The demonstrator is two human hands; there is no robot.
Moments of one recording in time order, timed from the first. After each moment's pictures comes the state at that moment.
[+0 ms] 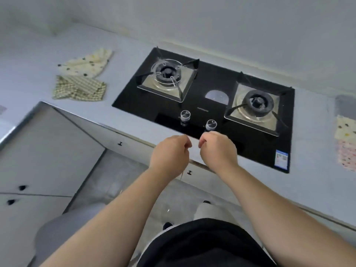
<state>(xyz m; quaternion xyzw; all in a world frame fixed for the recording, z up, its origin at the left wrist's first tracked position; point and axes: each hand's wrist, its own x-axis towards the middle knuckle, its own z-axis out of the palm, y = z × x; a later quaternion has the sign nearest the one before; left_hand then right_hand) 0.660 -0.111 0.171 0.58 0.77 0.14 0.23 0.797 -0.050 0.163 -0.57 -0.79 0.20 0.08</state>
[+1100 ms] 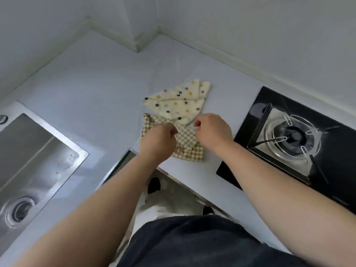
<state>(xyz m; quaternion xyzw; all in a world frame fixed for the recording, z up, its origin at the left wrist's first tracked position) 0.132 0.004 0.123 0.44 0.85 0.17 0.23 0.268 0.124 0.132 -0.45 -0.86 0.25 0.00</state>
